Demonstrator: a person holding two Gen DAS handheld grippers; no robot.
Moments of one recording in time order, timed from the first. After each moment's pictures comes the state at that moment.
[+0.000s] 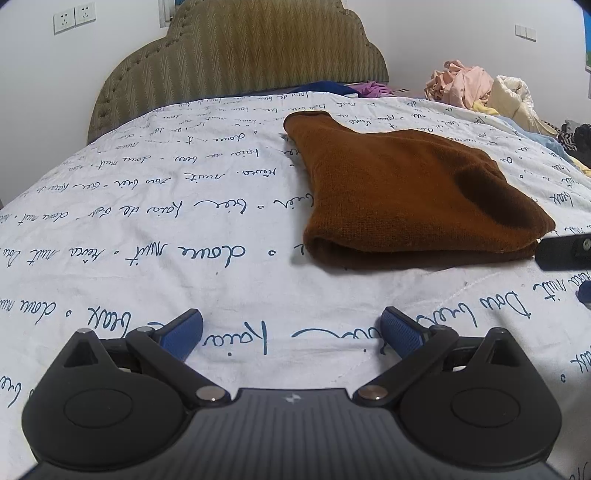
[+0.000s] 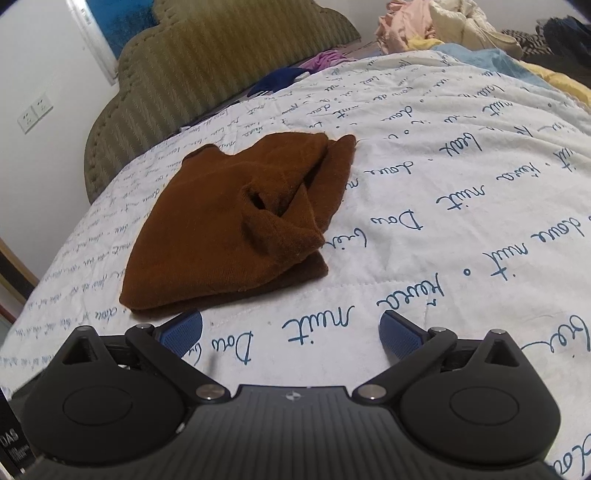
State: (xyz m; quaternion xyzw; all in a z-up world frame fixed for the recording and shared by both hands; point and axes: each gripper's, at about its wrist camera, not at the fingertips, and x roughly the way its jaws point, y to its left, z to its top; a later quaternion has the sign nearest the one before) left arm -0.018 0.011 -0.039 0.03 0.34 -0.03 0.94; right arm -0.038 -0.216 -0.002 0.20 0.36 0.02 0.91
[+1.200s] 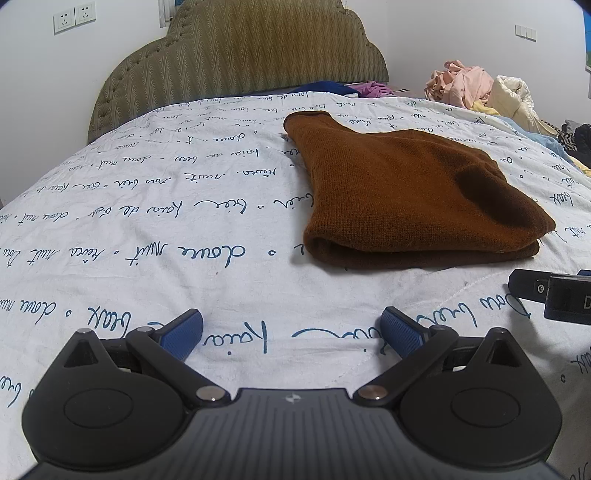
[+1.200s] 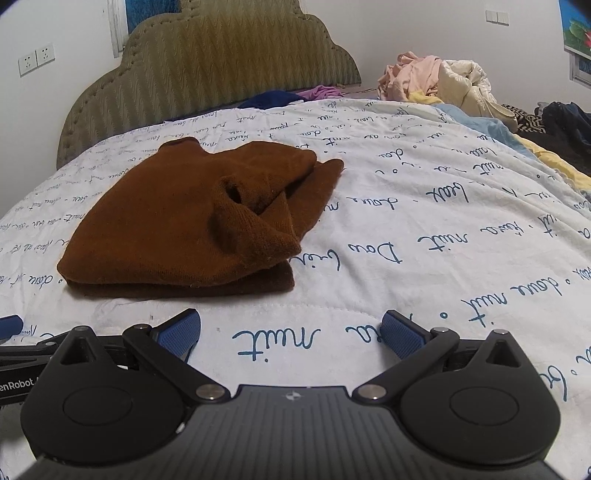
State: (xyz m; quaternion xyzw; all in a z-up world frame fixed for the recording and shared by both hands) left arm -0.018 0.011 -0.039 0.03 0.34 -0.03 0.94; right arm -0.031 -0.192 -0.026 0.06 0.32 -0.04 0.94
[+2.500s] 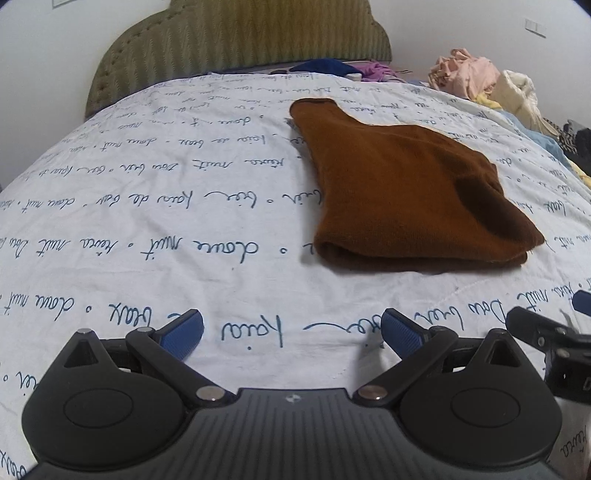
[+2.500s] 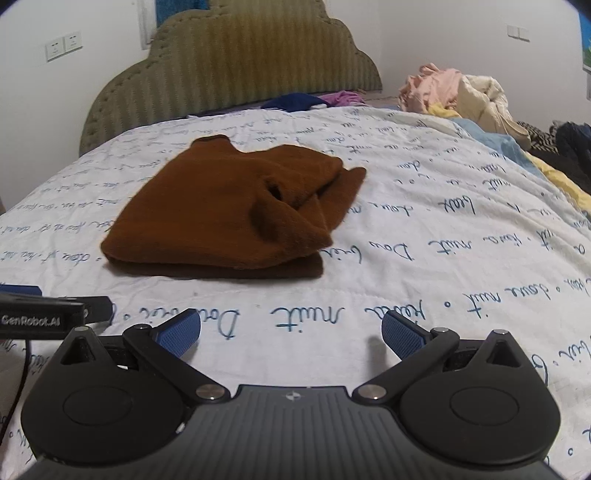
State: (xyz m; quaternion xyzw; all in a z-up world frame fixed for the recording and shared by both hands) left arm -0.014 0.025 -0.013 0.01 0.39 -0.03 0.92; right arm -0.060 -0.172 -0.007 0.03 0.32 0.00 0.95
